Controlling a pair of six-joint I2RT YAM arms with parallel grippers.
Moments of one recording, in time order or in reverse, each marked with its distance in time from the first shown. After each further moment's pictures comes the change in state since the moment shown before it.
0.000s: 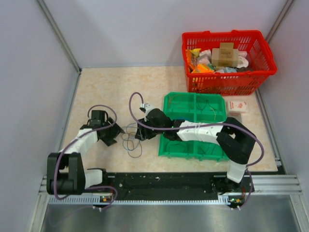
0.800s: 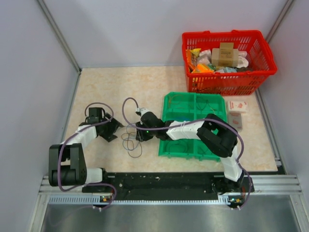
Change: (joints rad) left arm 0.072 0.159 0.054 0.124 0.100 -0.079; right arm 0.001 0.223 0.080 0.004 0.033 -0.013
